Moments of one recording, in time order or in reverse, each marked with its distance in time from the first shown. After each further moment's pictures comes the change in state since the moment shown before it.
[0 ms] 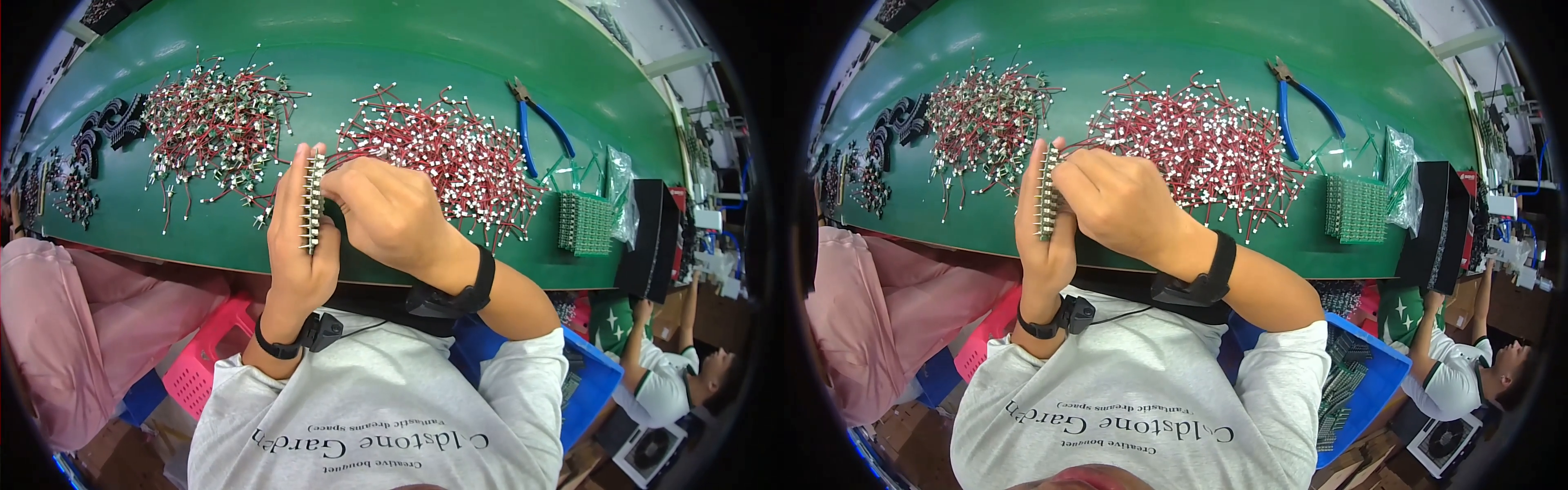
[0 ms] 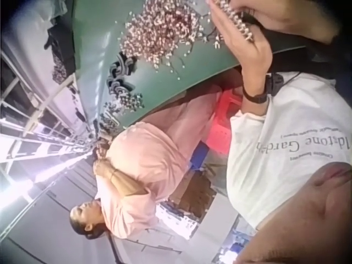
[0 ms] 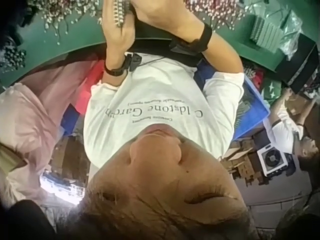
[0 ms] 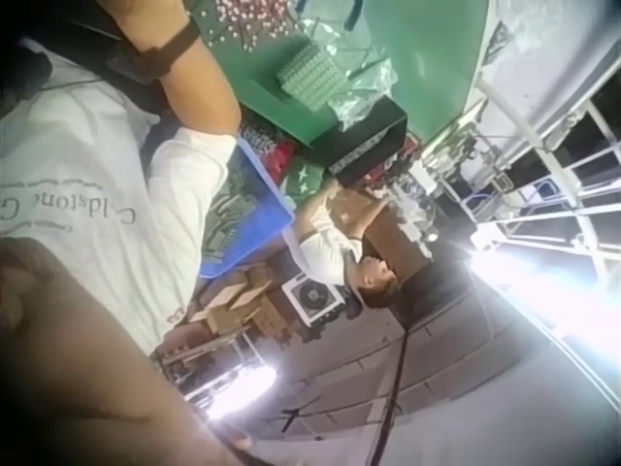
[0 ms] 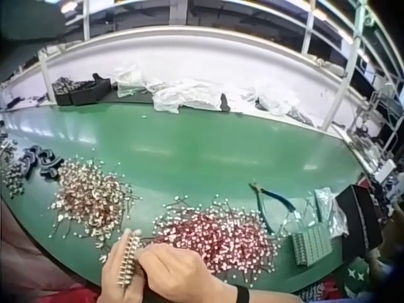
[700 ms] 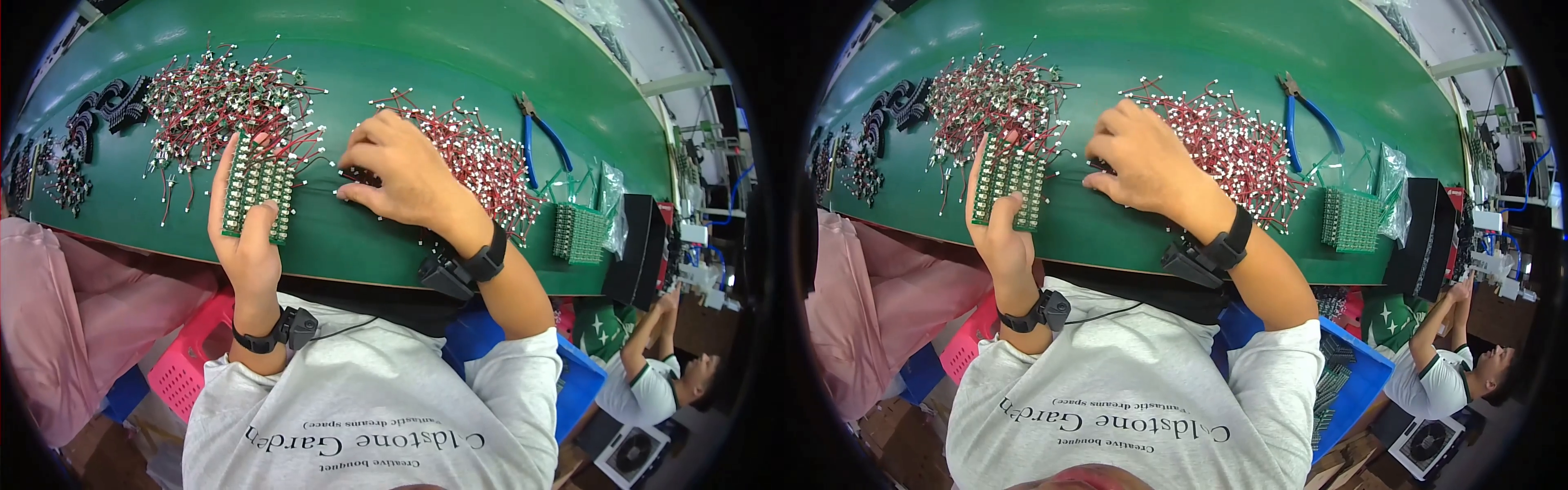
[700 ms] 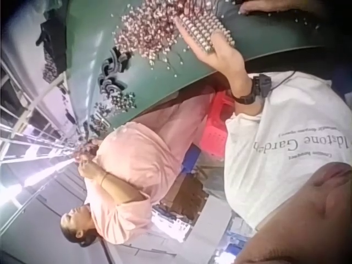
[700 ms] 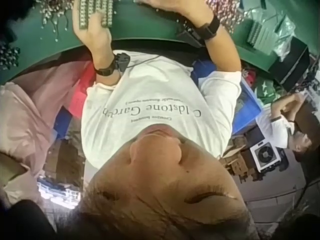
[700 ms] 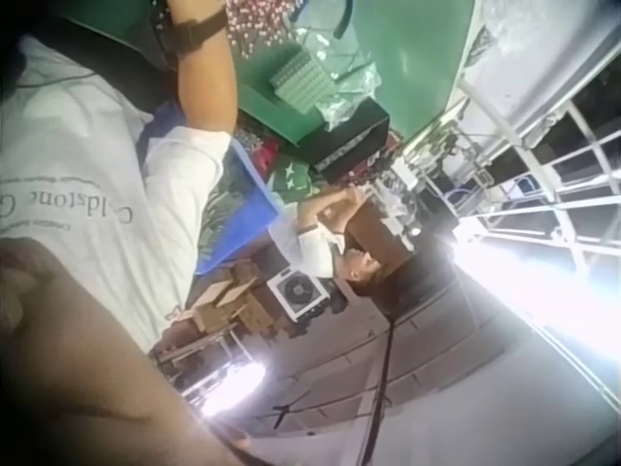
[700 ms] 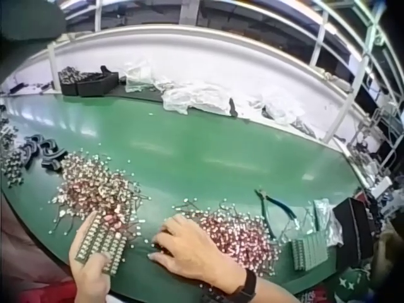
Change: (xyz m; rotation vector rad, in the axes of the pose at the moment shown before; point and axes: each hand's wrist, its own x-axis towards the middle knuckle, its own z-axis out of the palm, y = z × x) left_hand 0.013 -0.003 -0.040 -0.512 0.375 -0.282; right_hand 0.016 0.044 0.005 -0.019 -0.404 0.090
